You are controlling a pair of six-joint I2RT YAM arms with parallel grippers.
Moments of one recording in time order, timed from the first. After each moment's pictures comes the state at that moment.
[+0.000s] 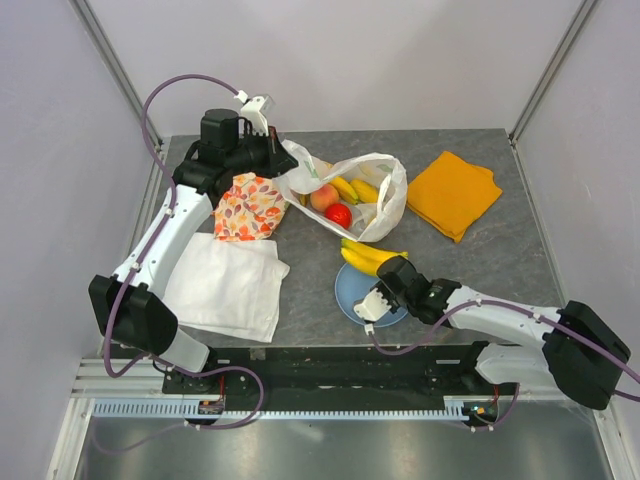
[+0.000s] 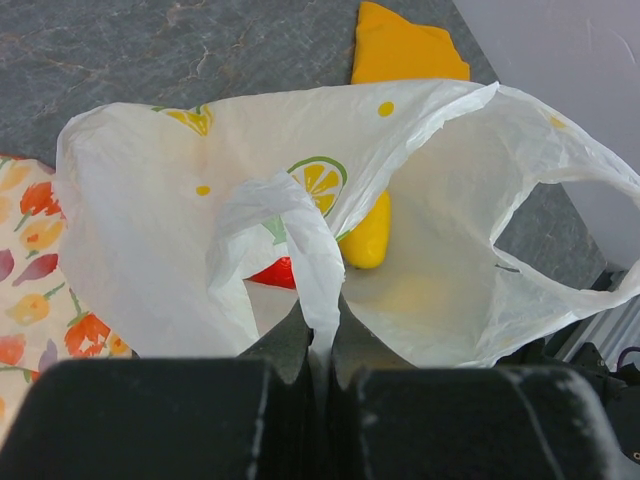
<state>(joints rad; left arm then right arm) -0.31 1.52 1.52 -0.42 0.45 -0.25 0.86 1.18 0.53 -0.26 0.29 -1.53</state>
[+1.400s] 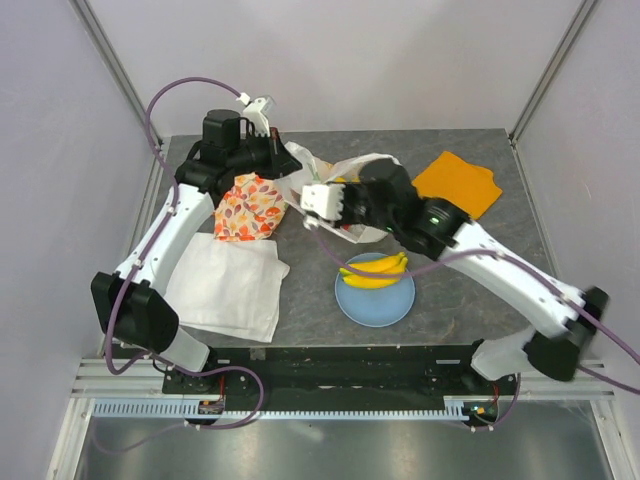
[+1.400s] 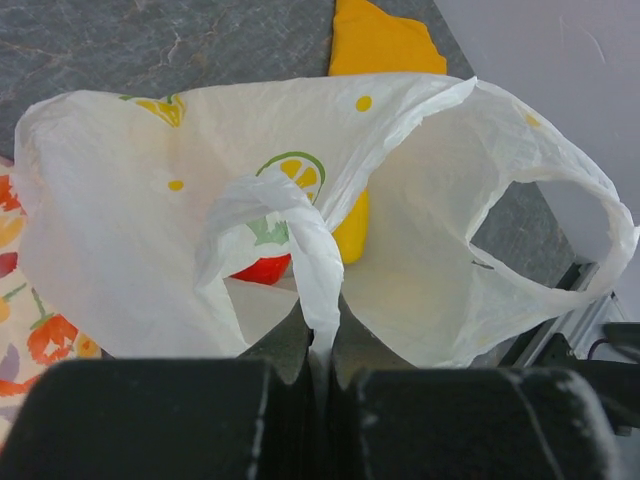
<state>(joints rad) -0.31 1.54 1.52 -0.41 0.49 -0.29 0.86 1.33 1.44 -0.58 0.05 -0.94</state>
